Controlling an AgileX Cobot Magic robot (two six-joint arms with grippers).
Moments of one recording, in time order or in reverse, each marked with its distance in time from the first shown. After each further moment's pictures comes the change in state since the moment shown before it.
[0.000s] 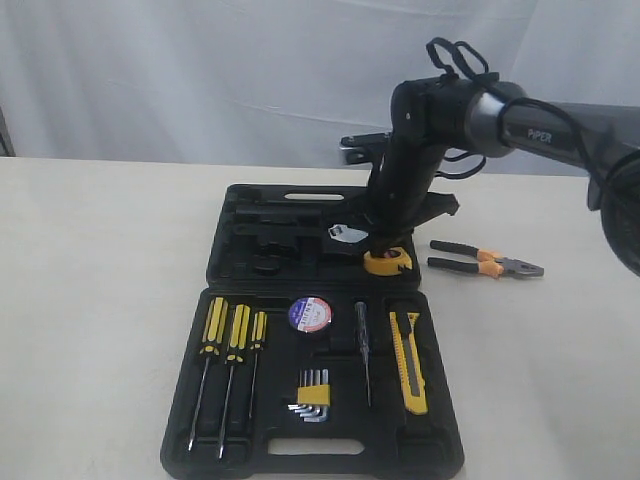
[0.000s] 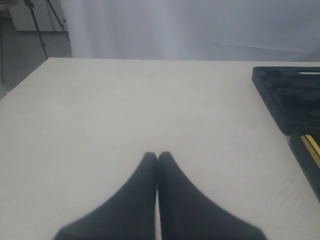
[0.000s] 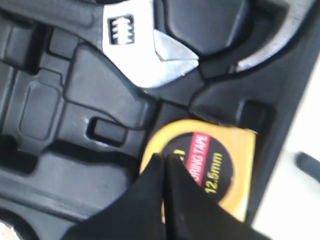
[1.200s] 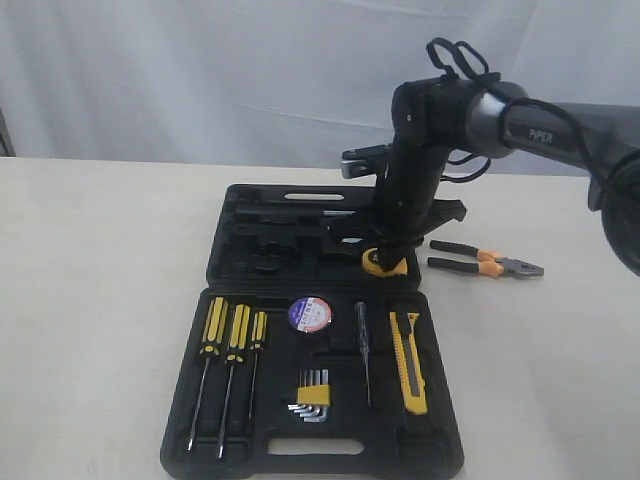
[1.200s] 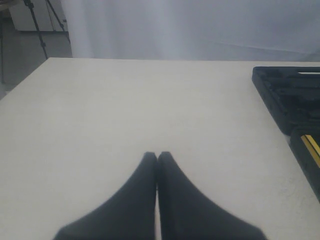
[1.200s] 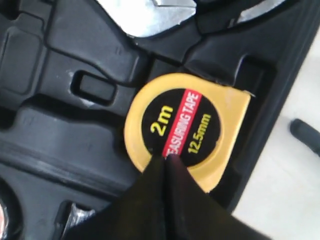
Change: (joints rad) left arm 0.000 0.000 0.000 0.000 0.000 0.000; right arm 0.000 0.003 0.011 -0.017 0.087 -0.050
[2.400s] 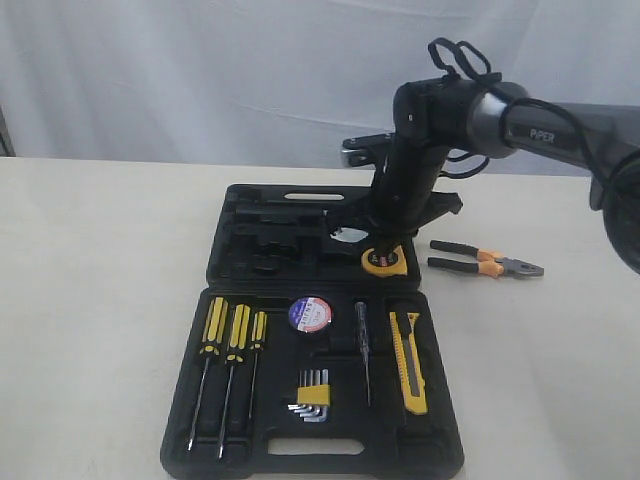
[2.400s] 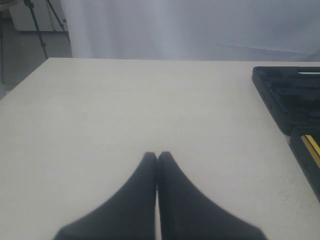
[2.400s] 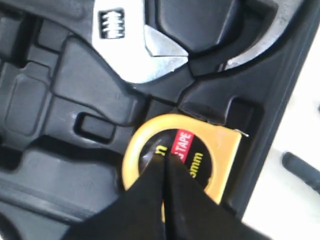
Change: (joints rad) left arm 0.000 0.000 0.000 0.000 0.000 0.000; right arm -0.009 -0.003 0.001 0.000 -0.094 0.029
